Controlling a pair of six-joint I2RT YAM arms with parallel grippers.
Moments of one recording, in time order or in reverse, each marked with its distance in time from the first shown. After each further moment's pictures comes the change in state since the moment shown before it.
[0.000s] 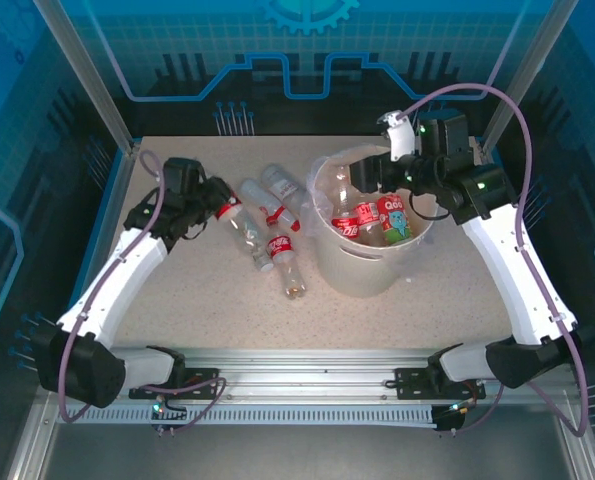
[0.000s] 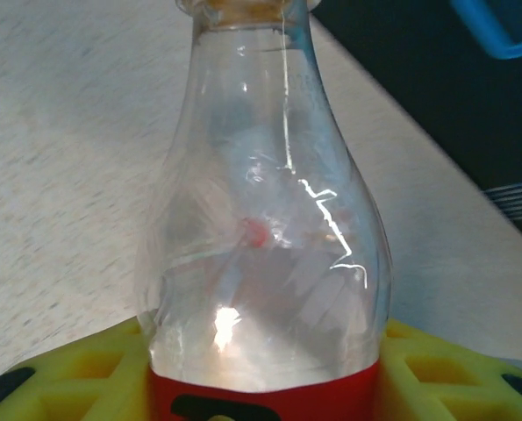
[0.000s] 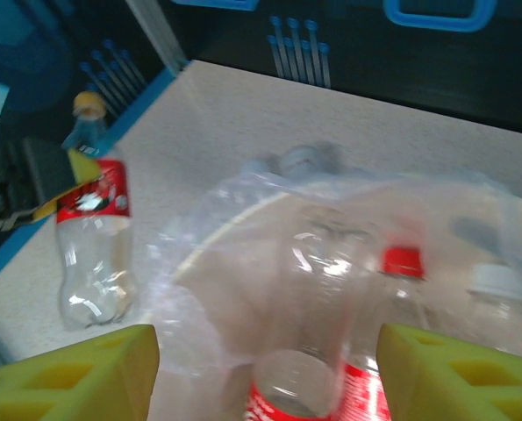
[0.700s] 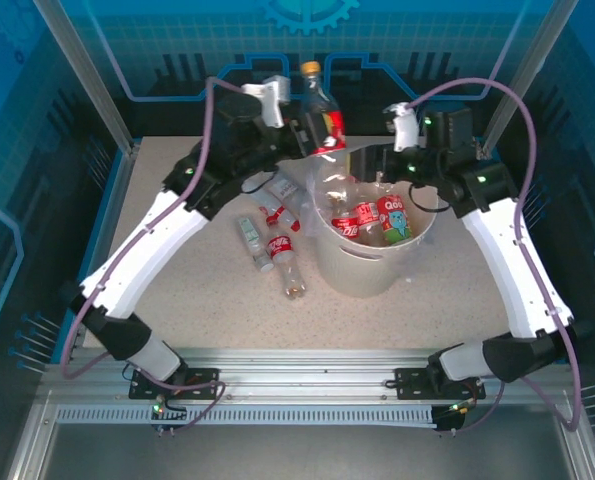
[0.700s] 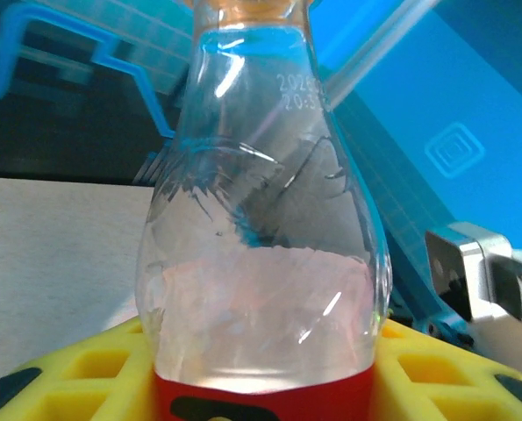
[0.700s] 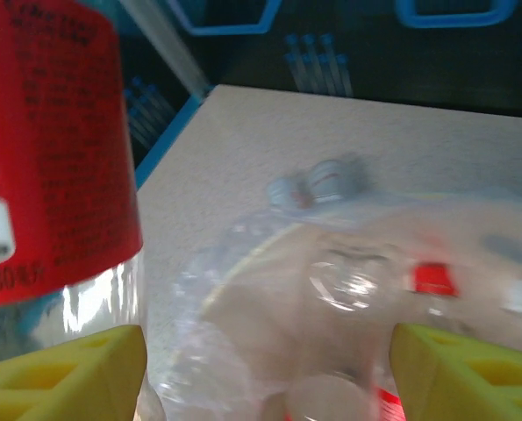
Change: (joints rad) left arm -0.432 0.340 0.715 0.113 0.120 0.187; right arm -0.075 0.006 -0.011 0.049 -0.077 0.121
